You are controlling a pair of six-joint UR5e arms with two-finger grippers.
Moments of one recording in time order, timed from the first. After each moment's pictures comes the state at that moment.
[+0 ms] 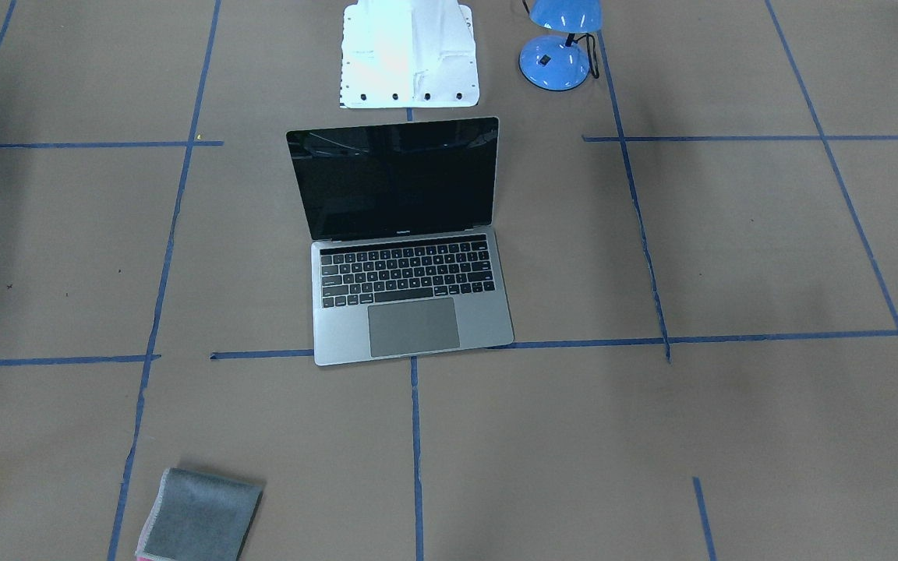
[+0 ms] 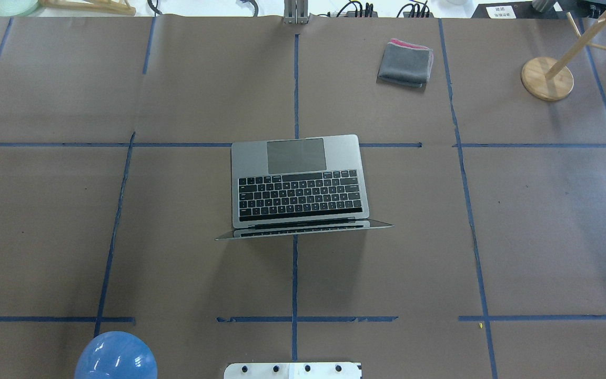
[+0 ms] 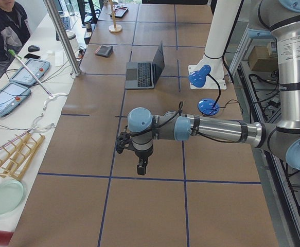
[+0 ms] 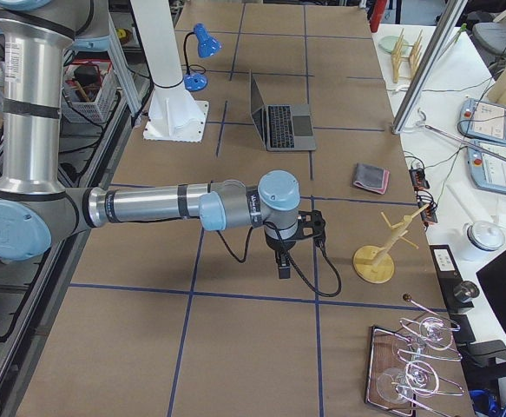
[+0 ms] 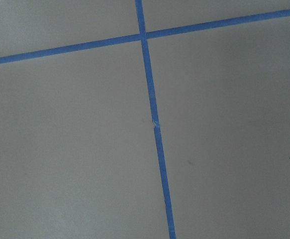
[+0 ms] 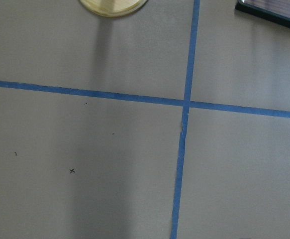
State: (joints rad) left arm -1.52 -1.39 -1.86 -1.47 -2.31 0.10; right arm 1.51 -1.69 1.80 -1.48 2.33 0.08
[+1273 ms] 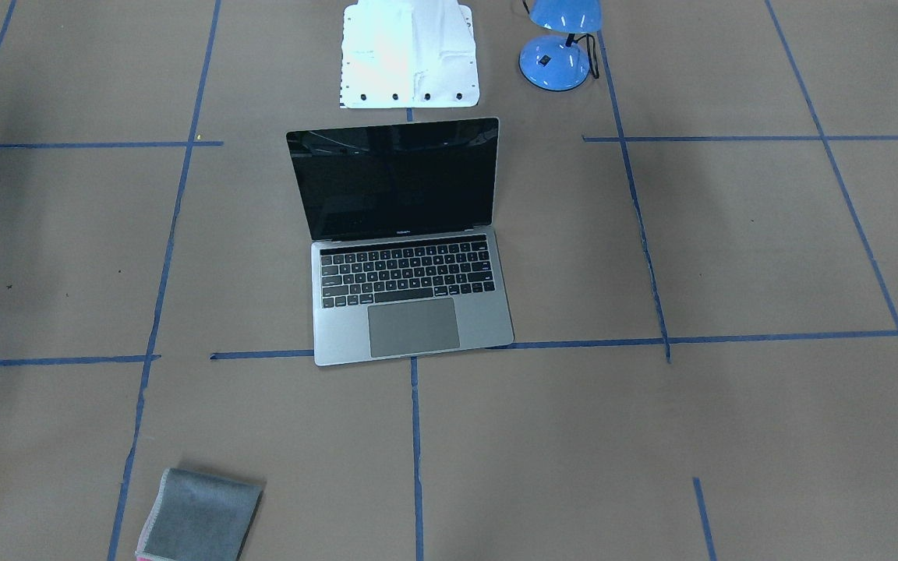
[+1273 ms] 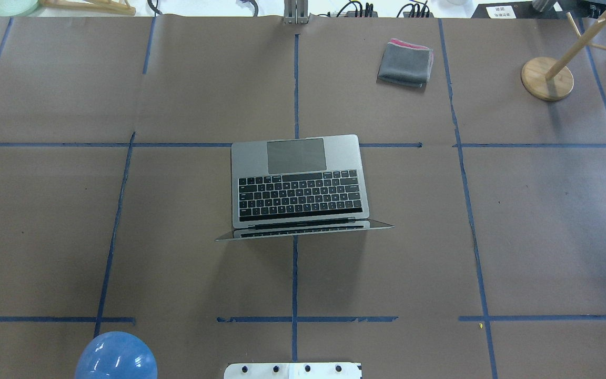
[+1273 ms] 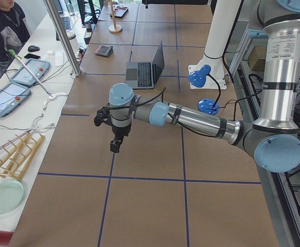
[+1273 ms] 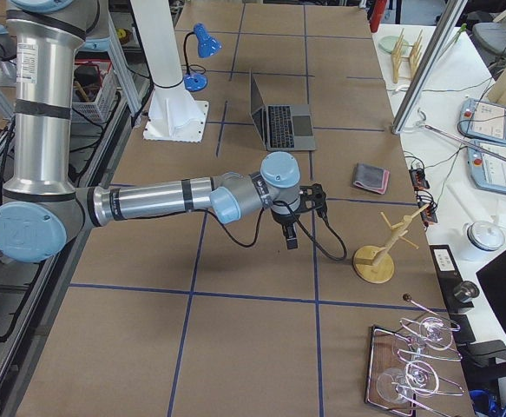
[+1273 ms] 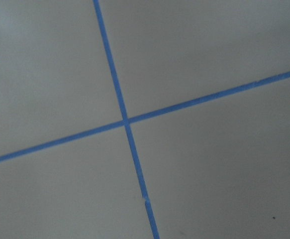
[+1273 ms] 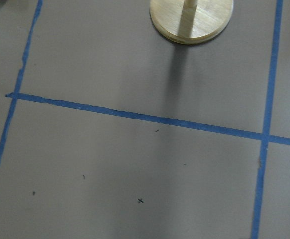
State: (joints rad) left arm -1.45 -1.59 -1.83 -1.59 -2.31 0.02; right arm 1.34 -1.68 1.83 -1.21 2.36 0.35
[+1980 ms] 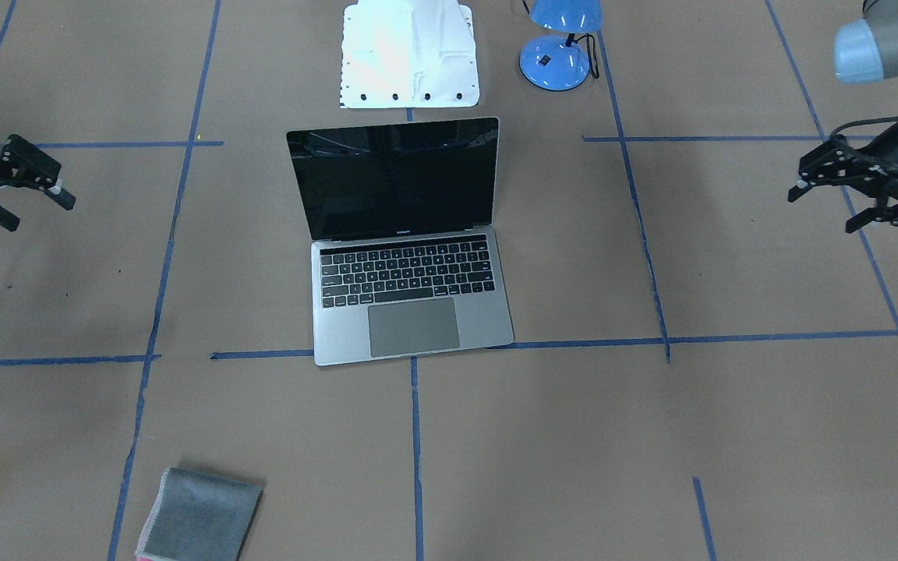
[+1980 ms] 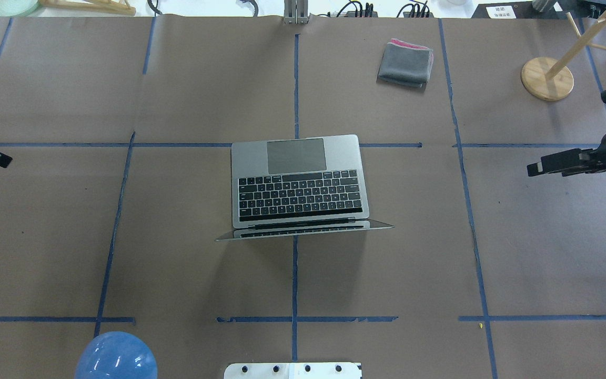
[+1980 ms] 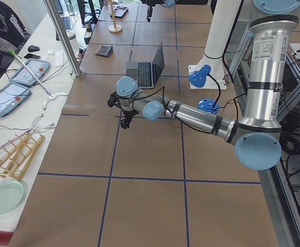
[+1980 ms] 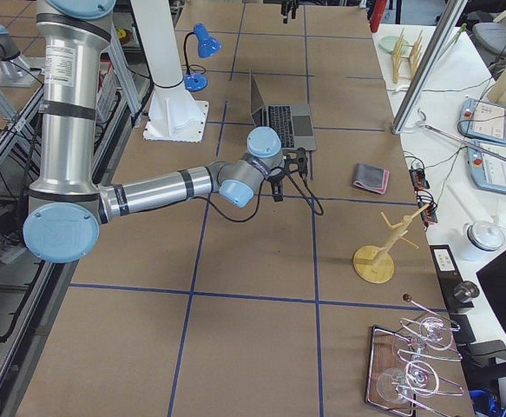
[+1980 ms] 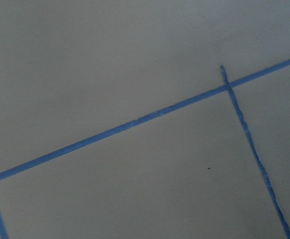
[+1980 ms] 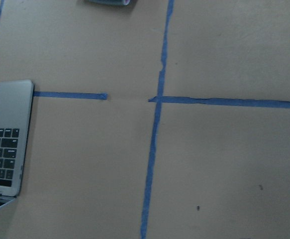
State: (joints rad) left arm -1.16 -1.60 -1.83 -1.85 -2.45 -0.18; right arm 1.01 -1.68 1.91 -0.82 2.30 0.94
